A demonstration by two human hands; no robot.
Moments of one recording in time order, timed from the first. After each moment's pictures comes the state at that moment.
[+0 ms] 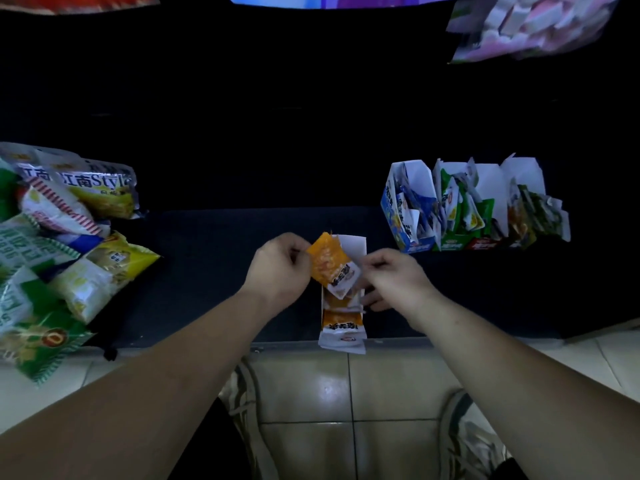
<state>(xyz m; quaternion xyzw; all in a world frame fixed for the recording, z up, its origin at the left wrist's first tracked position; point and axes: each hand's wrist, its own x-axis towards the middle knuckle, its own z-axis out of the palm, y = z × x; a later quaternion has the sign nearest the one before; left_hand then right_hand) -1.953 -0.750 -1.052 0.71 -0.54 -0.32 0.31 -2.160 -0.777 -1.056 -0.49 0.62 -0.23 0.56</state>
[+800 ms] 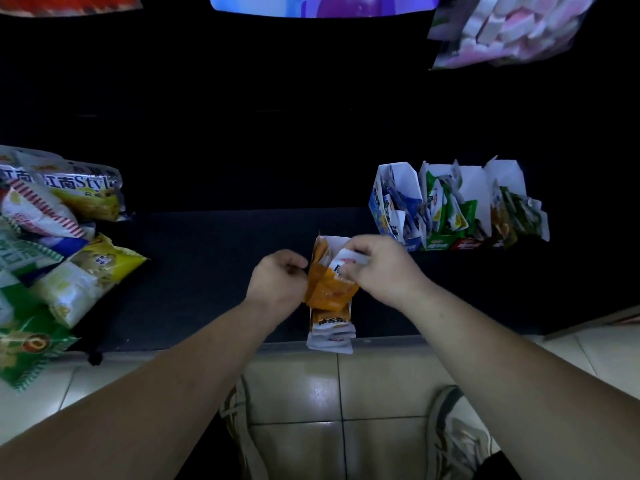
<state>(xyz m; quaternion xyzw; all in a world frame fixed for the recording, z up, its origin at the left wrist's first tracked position) -1.975 -0.745 -1.067 0.74 -0.45 -0.38 0.32 -2.162 -0.789 -1.042 -0.70 0.55 -0.20 0.41</state>
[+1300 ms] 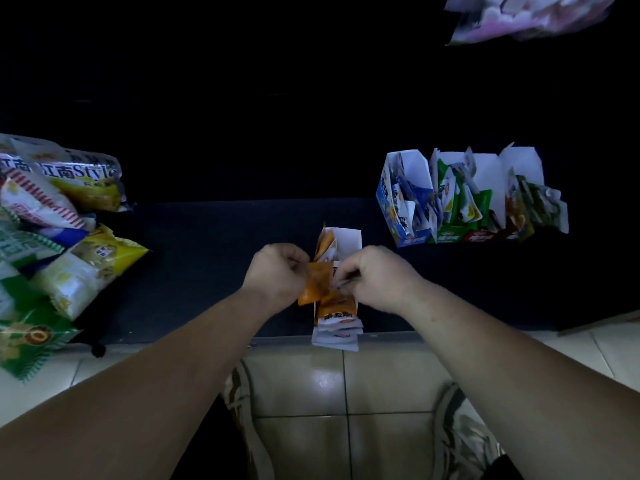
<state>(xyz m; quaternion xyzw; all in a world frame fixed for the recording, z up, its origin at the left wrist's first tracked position) -1.961 -0.753 -1.076 0.74 -0.50 -0.37 0.26 -2.154 -0.791 -1.067 -0.78 0.52 -0.05 0.36</state>
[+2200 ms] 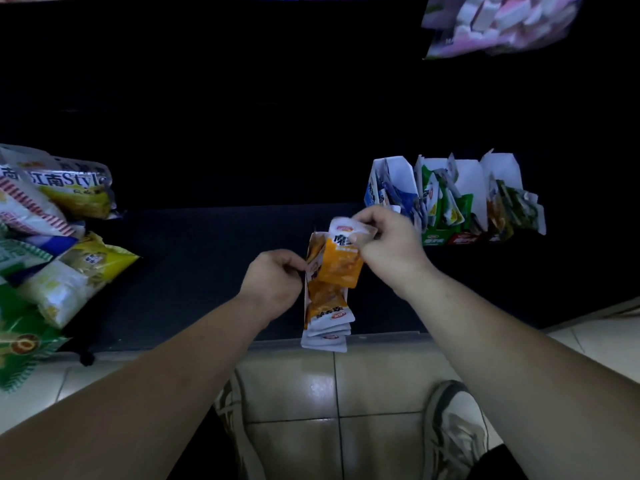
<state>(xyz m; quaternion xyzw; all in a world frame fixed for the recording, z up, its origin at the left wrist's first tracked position) -1.976 -0.748 -1.068 0.74 -0.47 -0.40 0.28 -2.168 -0.800 -1.034 -0.61 0.56 -0.35 0.43</state>
